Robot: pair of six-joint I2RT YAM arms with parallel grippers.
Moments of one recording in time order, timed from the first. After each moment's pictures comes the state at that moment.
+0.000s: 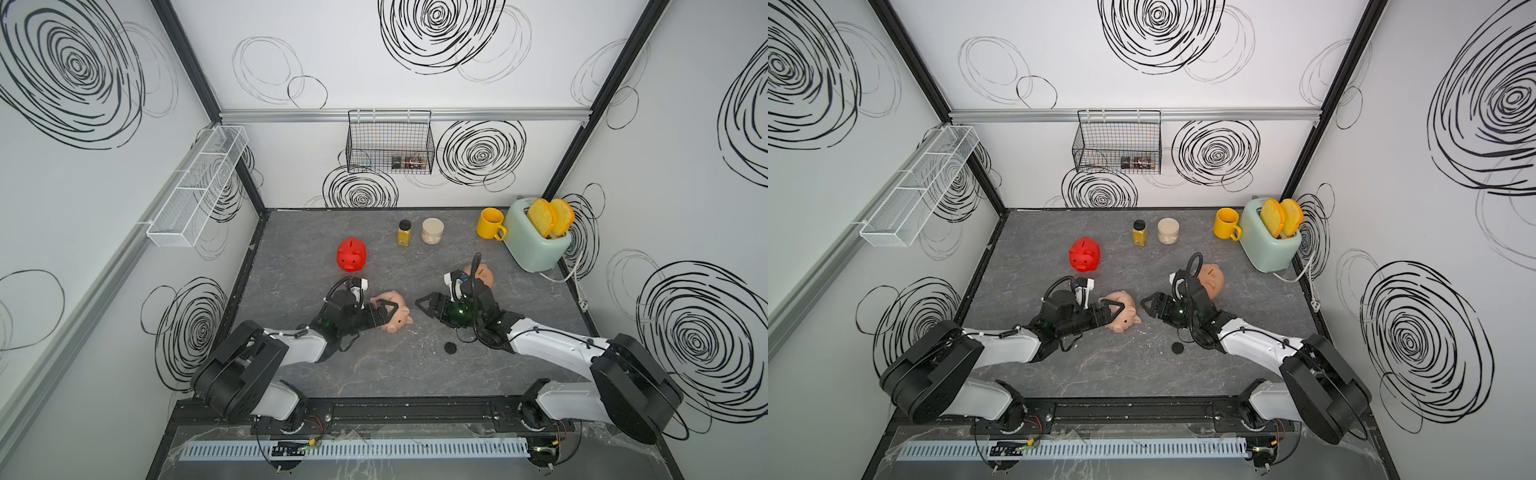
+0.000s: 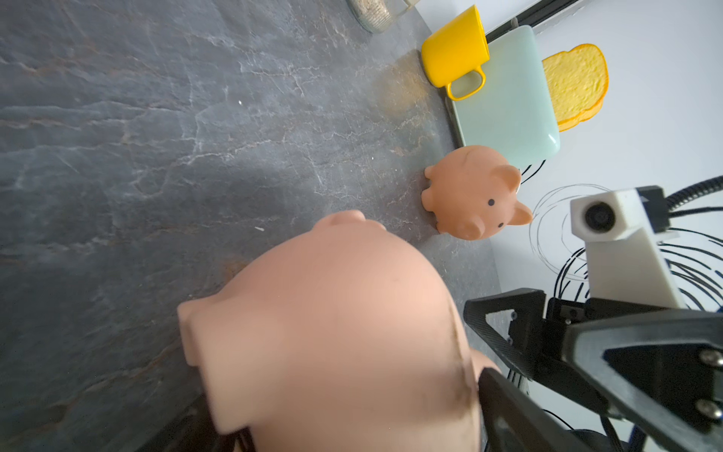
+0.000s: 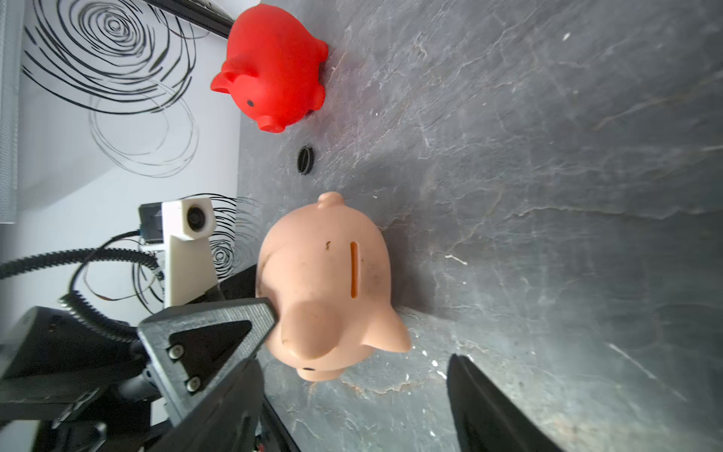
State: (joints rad) left arm -0.51 1.45 0.34 0.62 0.39 -0.88; right arm 0.68 1.30 0.50 0.25 -0.32 1.03
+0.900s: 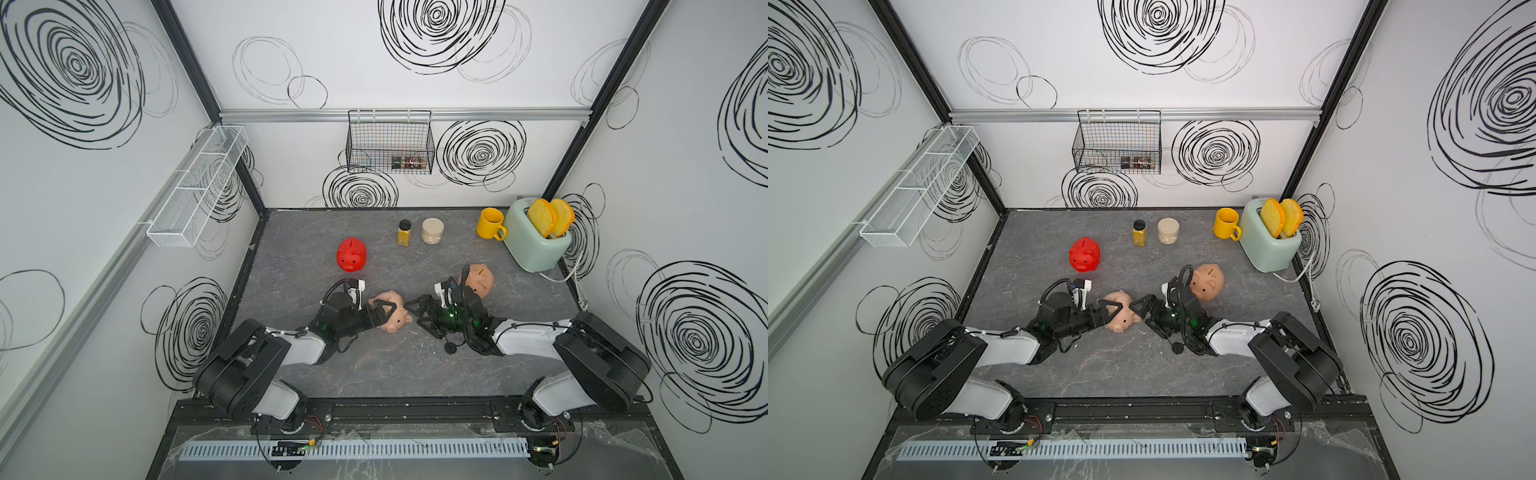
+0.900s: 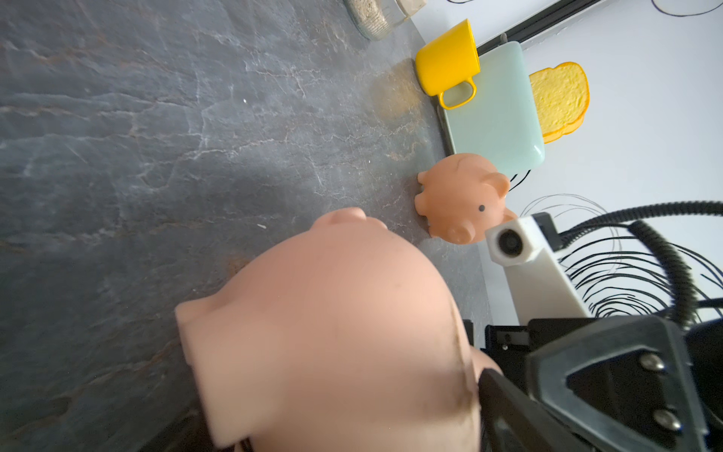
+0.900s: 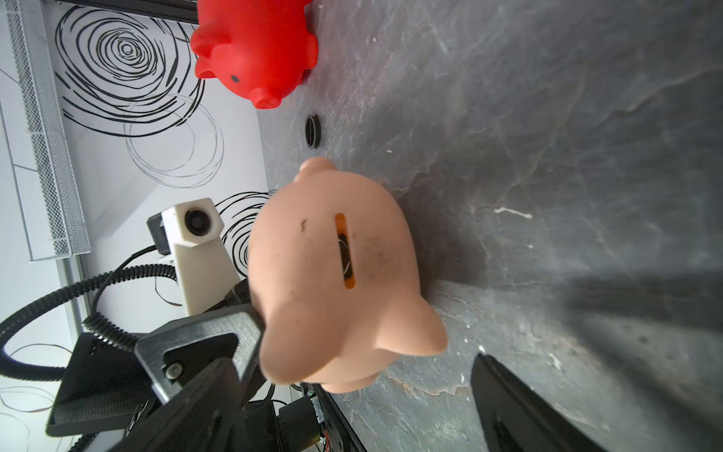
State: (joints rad) left arm -0.49 1.46 0.31 0.68 0.42 -0.92; right arm 0.74 1.51 0.44 0.56 -0.39 1.31
